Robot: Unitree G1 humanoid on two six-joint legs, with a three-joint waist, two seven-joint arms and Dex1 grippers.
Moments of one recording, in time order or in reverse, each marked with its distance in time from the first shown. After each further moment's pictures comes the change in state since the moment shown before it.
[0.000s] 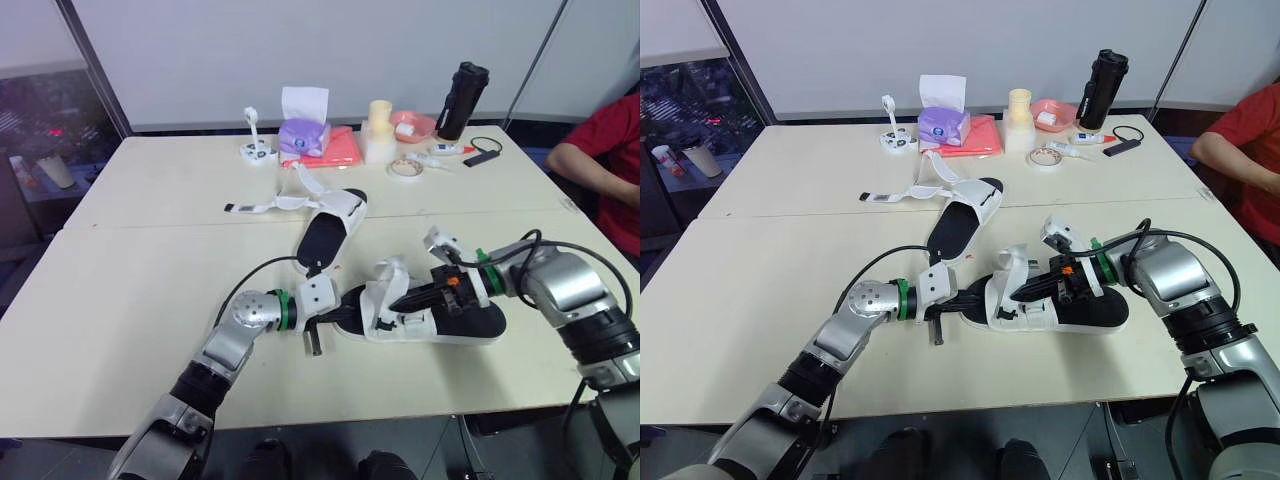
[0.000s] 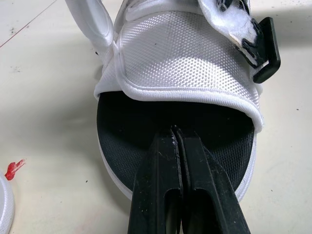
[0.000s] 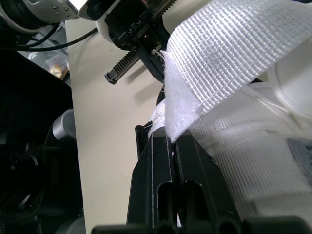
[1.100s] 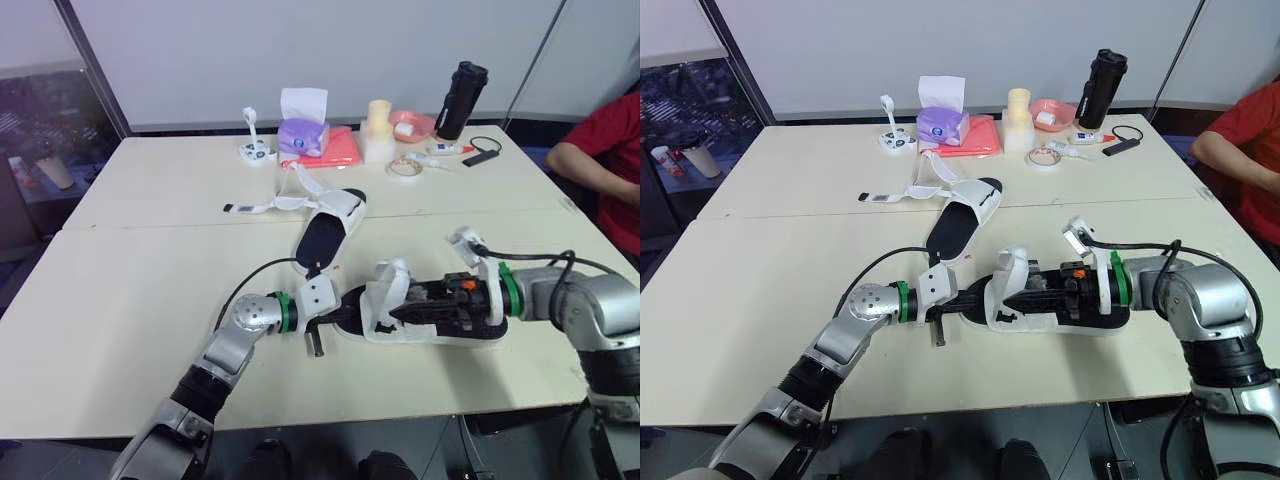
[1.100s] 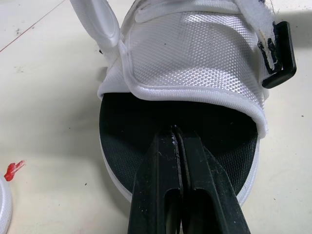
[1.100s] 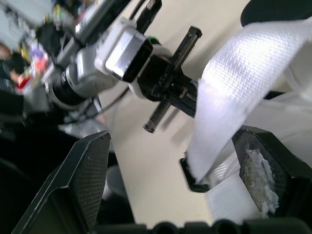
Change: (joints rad) left arm 0.021 -0.008 0.003 -0.011 -0.002 0.000 0.026; right arm 0.251 0.092 -0.400 -0.283 0.311 0.439 -0.273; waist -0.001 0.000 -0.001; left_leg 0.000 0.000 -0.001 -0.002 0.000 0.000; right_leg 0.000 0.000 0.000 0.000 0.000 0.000
